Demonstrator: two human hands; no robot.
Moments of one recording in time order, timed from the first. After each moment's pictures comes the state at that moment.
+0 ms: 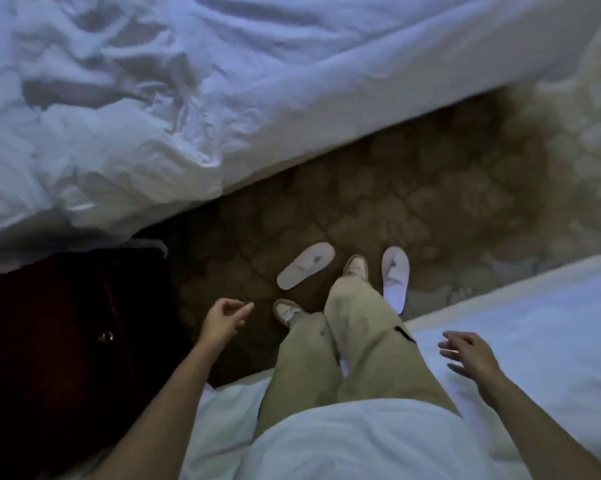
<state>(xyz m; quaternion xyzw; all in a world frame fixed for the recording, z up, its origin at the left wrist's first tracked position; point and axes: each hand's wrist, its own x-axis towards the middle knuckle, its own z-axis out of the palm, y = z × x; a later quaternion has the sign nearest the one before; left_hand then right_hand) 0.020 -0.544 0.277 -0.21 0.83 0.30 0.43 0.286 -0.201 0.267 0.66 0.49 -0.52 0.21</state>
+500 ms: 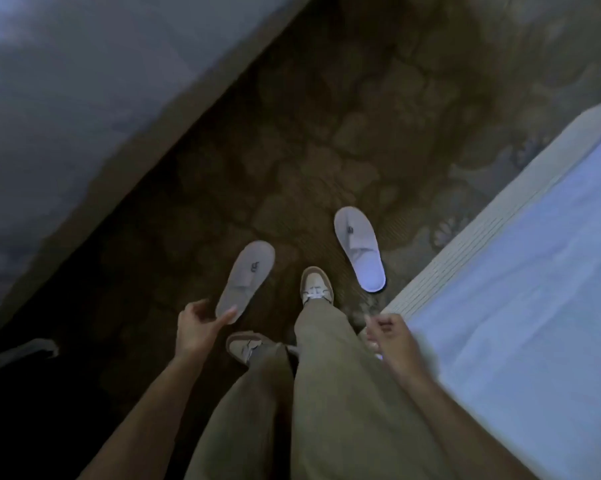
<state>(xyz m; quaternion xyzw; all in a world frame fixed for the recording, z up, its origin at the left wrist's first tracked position) 0.021 -0.416 0.012 -0.10 0.86 0.20 0.45 0.301 -0.270 0.010 0.70 0.44 -0.56 0.11</state>
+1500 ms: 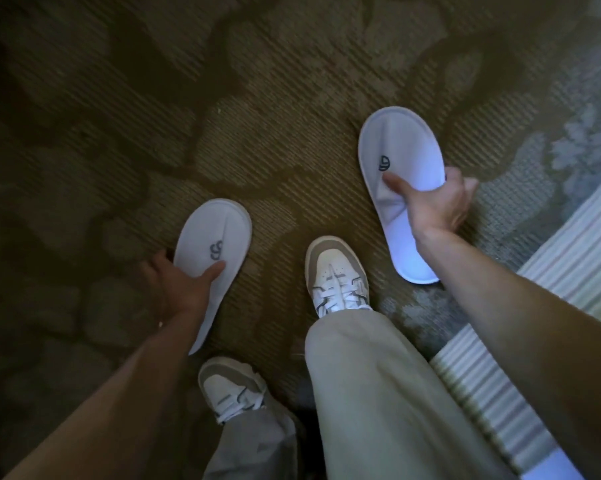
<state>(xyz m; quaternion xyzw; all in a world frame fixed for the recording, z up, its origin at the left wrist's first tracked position) 0.009 -0.409 -0.321 0.01 0.93 0.08 0.35 0.252 -0.173 -0.348 0.82 0.50 -0.29 -0.08</state>
